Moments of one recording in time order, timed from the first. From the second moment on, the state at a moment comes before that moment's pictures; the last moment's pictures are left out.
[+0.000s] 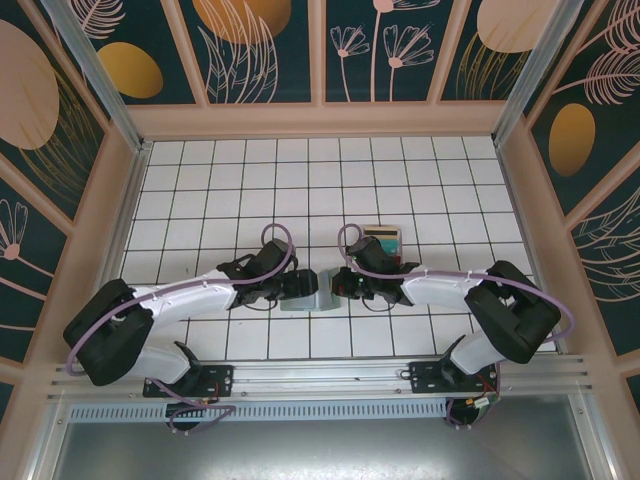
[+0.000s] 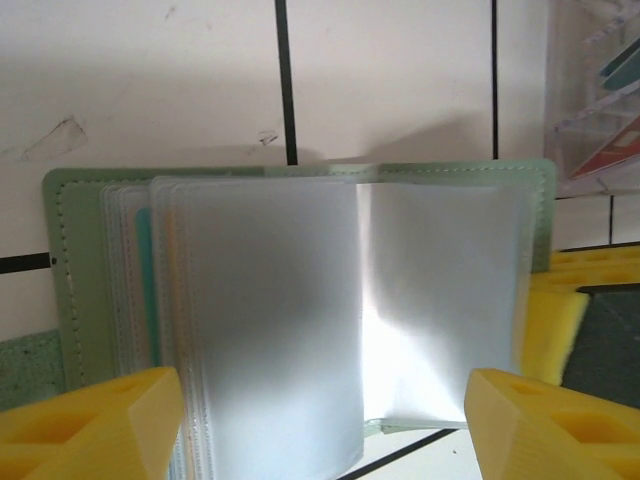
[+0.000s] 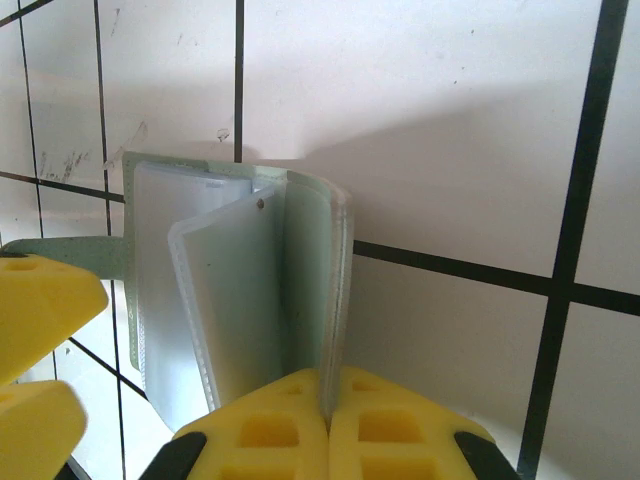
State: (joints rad) left arm -0.82 1.41 0.67 -0.22 0.11 -0.90; right arm 0.79 1.49 0.59 0.02 -0.28 0.86
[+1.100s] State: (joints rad) left arm -0.82 1.46 0.63 -0.09 0.21 -0.90; right arm 0.79 1.49 0.59 0.02 -0.28 0.86
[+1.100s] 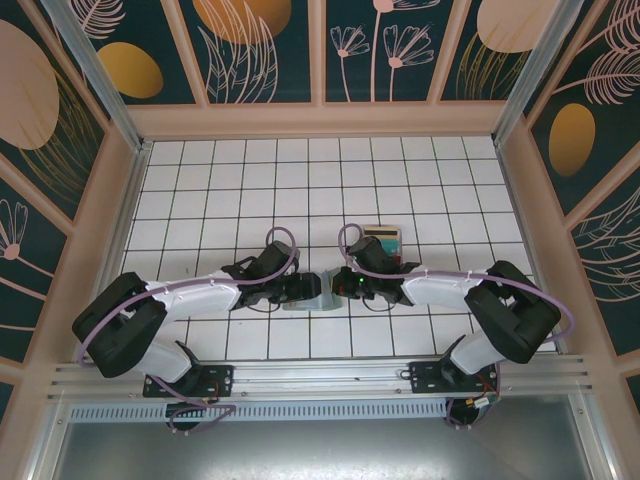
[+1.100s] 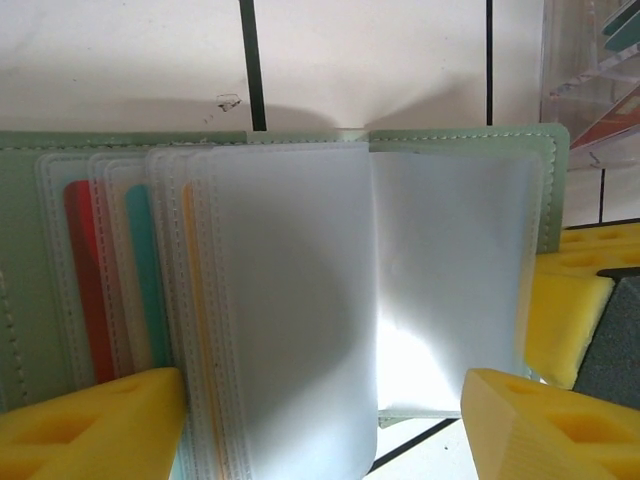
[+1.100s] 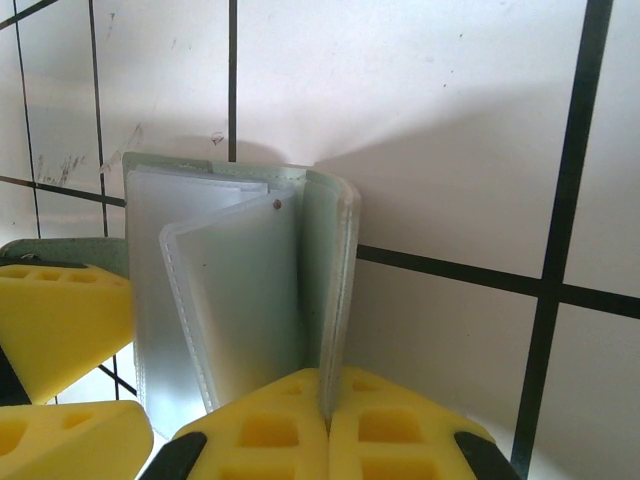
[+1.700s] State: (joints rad) left arm -0.82 1.39 0.66 -0.23 0.07 -0.90; right arm 0.79 1.50 0.59 0.03 -0.28 0.86
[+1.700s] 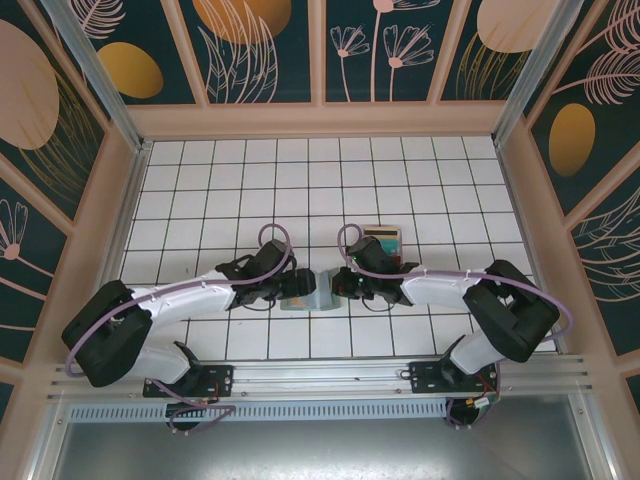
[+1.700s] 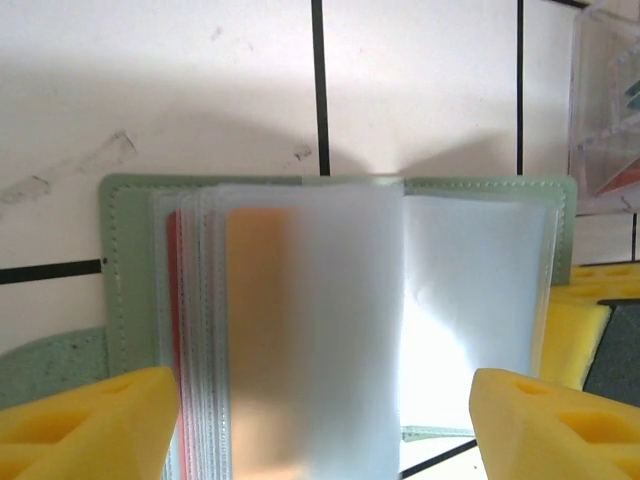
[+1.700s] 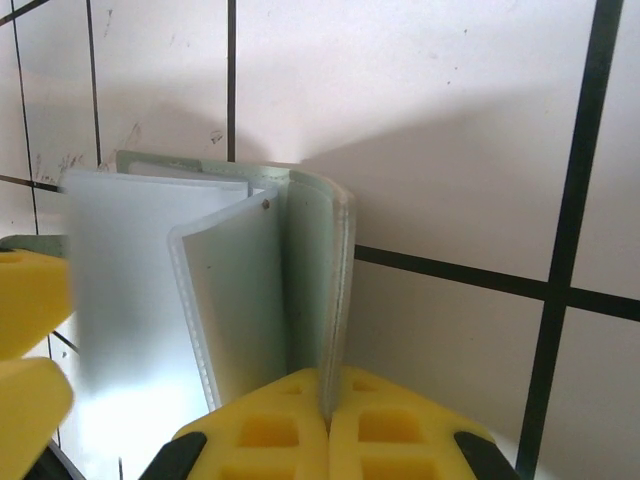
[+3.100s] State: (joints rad) left arm -0.82 1.45 0.67 -0.12 0.23 -0.88; right arm 0.79 1.52 0.59 0.03 -0.28 0.86
